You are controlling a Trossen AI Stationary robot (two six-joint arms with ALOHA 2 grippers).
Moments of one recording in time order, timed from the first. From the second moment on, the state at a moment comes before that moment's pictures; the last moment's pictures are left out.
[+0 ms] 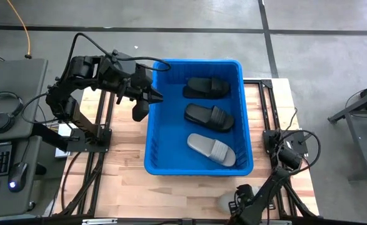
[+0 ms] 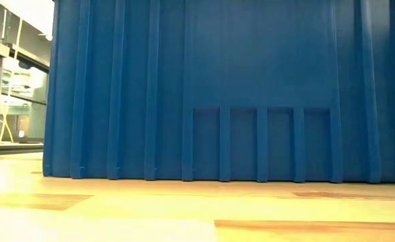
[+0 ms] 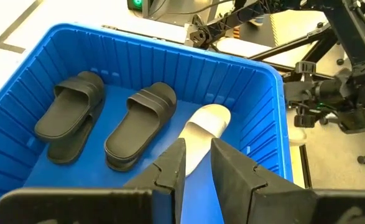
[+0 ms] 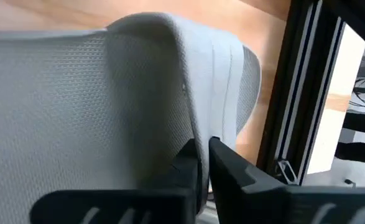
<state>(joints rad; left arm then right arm) 0.16 1.59 2.33 -1.39 -0.02 -0.16 0.92 2.21 1.80 -1.57 -0.26 2.22</state>
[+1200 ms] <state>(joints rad) 0.16 1.59 2.33 -1.42 -0.01 -0.10 0.94 2.06 2.35 -1.38 0.41 1.85</state>
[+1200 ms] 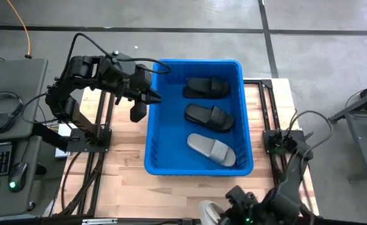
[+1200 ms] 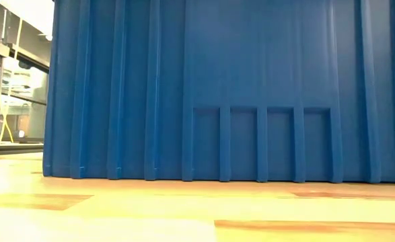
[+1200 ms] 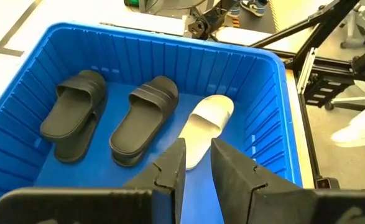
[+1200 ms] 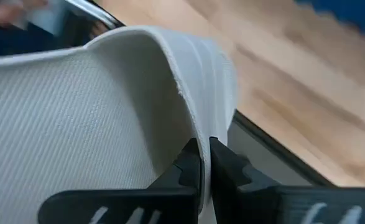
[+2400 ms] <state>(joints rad) 0.16 1.49 2.33 -1.39 -0.23 -0.39 0.22 1.74 2.35 -1.57 1.13 0.90</state>
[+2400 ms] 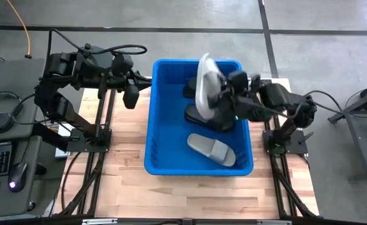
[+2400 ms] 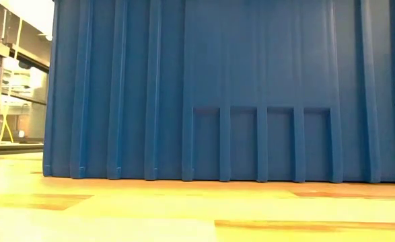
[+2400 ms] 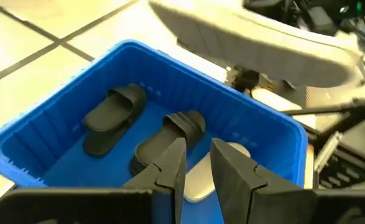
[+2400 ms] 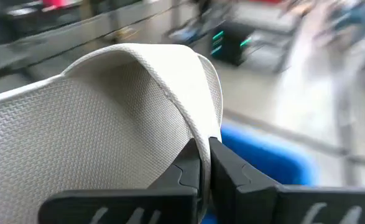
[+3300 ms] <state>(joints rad) 0.19 1.77 2.33 -0.86 -0.20 -0.37 -0.08 1.74 2.36 -1.36 1.53 0.44</state>
